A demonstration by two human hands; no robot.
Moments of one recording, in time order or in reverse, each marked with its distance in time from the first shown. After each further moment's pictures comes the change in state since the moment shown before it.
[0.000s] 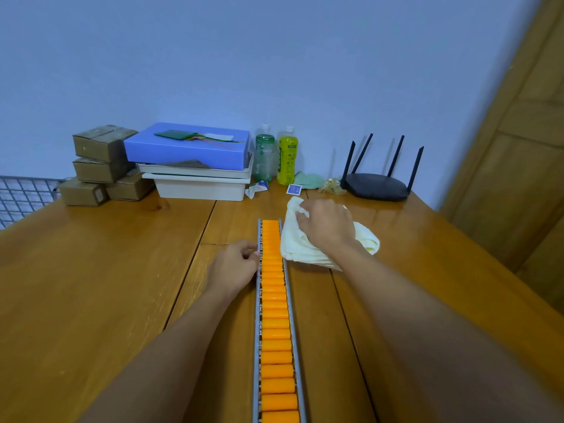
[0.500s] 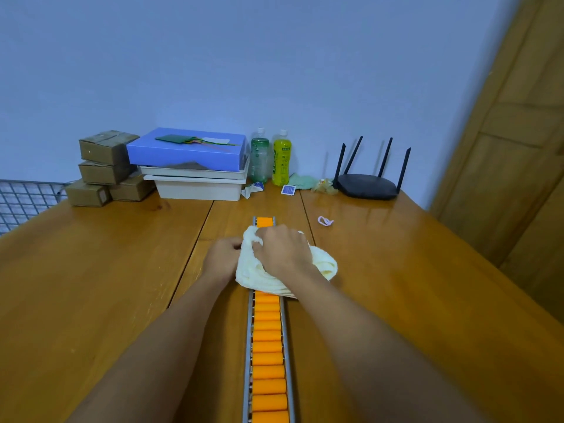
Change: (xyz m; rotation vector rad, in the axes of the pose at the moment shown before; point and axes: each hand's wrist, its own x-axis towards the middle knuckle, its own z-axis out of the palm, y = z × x) left_hand -0.007 0.005 -0.010 -0.246 -0.029 -0.111; right_hand -0.067 -0.077 -0.011 0.067 -0.172 -0.078
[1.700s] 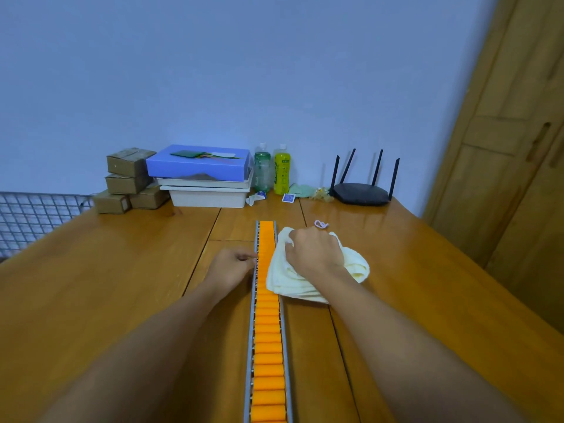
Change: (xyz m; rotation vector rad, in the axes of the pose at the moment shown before) left_hand -0.064 0.016 -0.014 0.165 -0.081 0.094; right_hand -0.060 0.031 -0.050 -0.114 0.094 0.054
